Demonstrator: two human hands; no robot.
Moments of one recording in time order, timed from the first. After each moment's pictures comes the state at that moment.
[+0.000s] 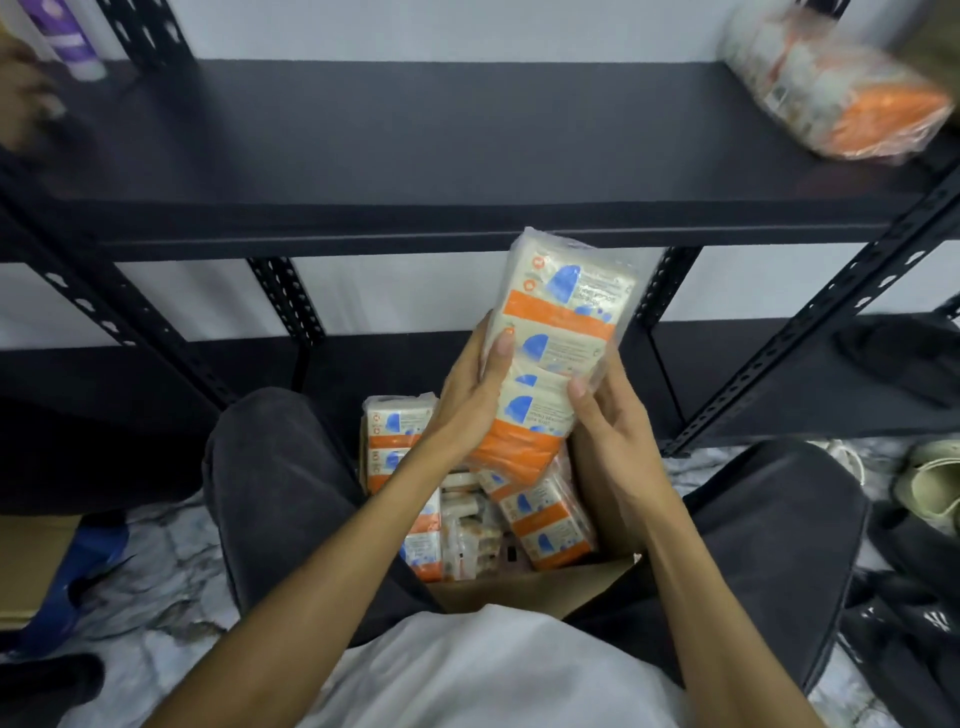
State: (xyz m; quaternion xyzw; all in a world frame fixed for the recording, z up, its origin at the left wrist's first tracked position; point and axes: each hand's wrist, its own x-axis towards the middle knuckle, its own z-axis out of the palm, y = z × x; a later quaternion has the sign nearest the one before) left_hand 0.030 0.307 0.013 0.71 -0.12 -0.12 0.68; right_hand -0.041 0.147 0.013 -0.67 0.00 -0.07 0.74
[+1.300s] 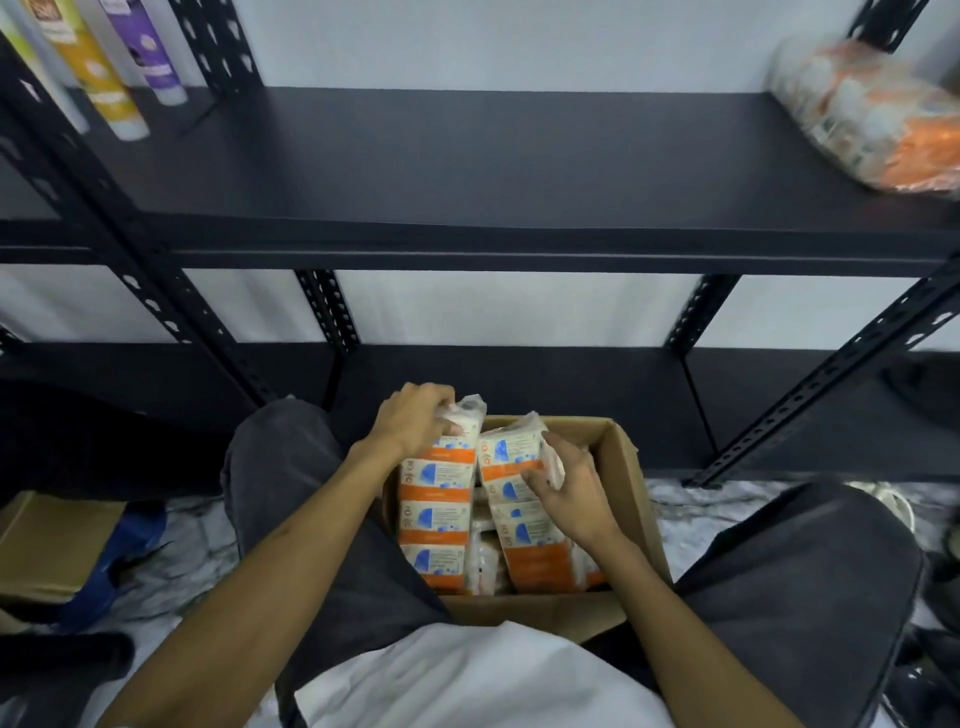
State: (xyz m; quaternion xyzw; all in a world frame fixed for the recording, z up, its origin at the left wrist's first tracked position) left_hand 0.088 0.400 -0.043 0.97 -0.11 -0.13 0.19; right_hand -0.018 0.166 -0.120 -0.88 0.05 0.03 0.47
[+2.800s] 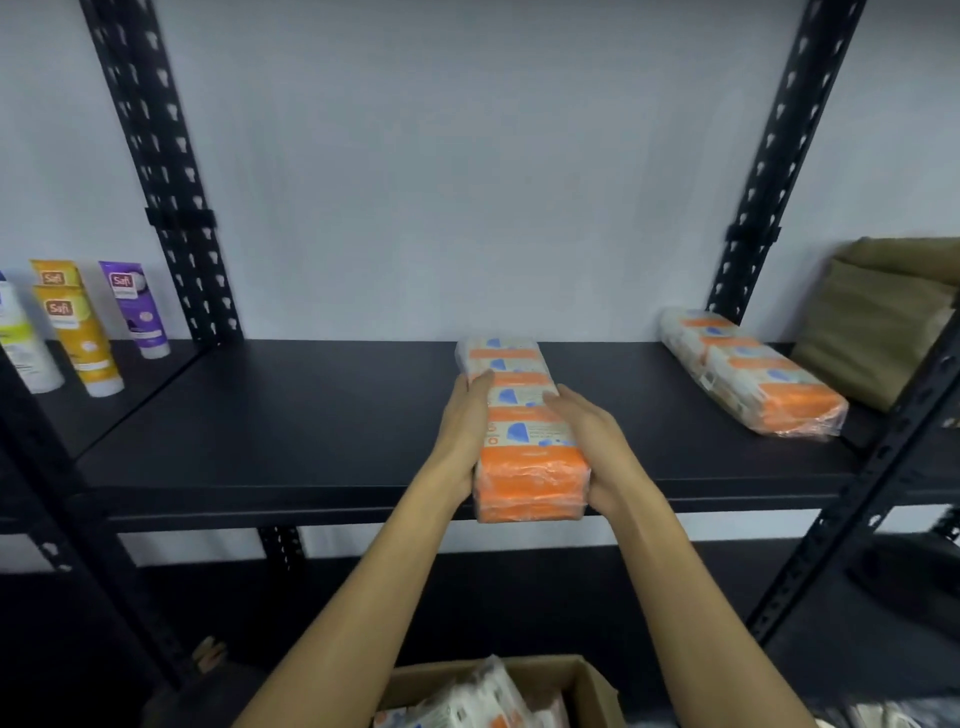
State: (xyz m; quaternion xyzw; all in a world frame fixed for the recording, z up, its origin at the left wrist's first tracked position) left_hand 0.200 0.259 0.173 0.62 -0.01 -0.11 0.78; right_hand 0.153 0.107 0.172 -0.61 0.07 -0.01 0.79
